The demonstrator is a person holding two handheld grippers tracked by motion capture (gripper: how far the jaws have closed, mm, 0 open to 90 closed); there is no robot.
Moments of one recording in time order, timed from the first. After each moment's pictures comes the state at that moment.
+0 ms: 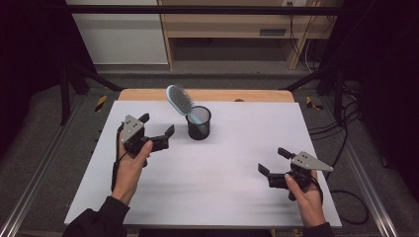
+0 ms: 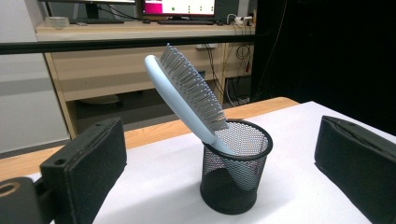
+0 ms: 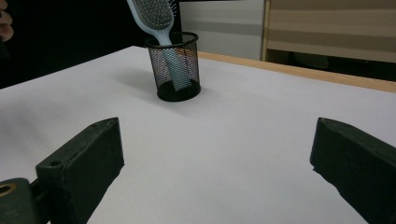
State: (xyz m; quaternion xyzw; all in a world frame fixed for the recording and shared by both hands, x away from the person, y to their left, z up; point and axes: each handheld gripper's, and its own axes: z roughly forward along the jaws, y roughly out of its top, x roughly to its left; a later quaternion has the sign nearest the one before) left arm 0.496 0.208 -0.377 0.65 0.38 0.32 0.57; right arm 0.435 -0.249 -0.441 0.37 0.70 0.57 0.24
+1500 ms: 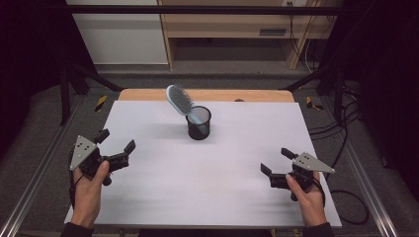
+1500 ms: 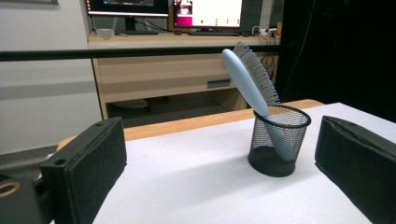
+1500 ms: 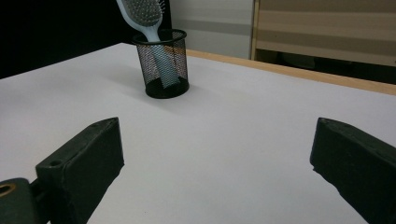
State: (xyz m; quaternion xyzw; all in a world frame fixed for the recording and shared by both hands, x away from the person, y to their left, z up) left arm 0.441 0.302 -0.388 0.62 0.40 0.36 0.57; right arm 0.432 -0.254 -0.443 0.38 0.70 0.55 0.26
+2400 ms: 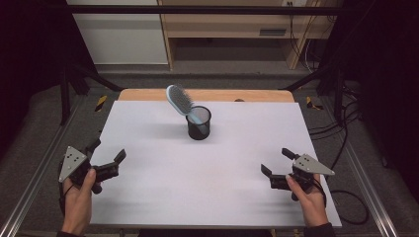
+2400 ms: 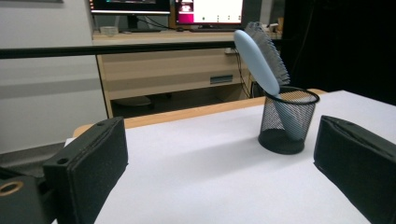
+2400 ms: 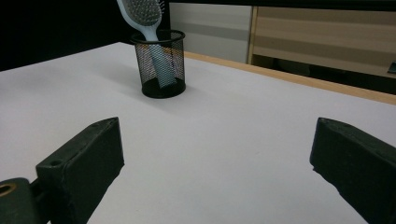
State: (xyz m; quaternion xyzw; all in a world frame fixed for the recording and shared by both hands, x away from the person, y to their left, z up) left arm 0.426 0.327 -0.413 0.63 0.39 0.36 0.57; right arm 0.431 -0.254 -0.447 0.36 0.70 0.55 0.27
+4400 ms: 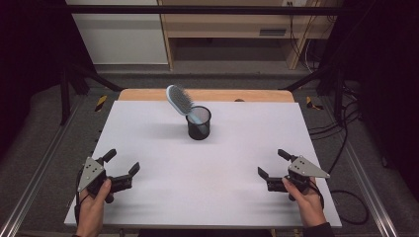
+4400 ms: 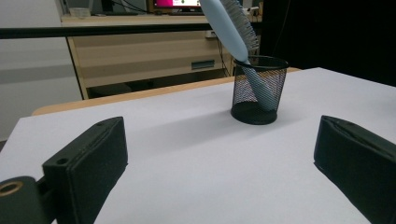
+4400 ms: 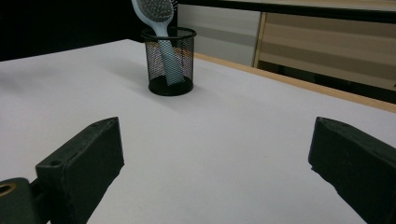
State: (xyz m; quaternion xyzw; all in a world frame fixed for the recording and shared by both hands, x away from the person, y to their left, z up) left arm 0.419 0.301 -0.448 0.65 0.37 0.33 0.57; right arm 0.431 -0.248 -0.456 0.34 0.71 0.56 0.28
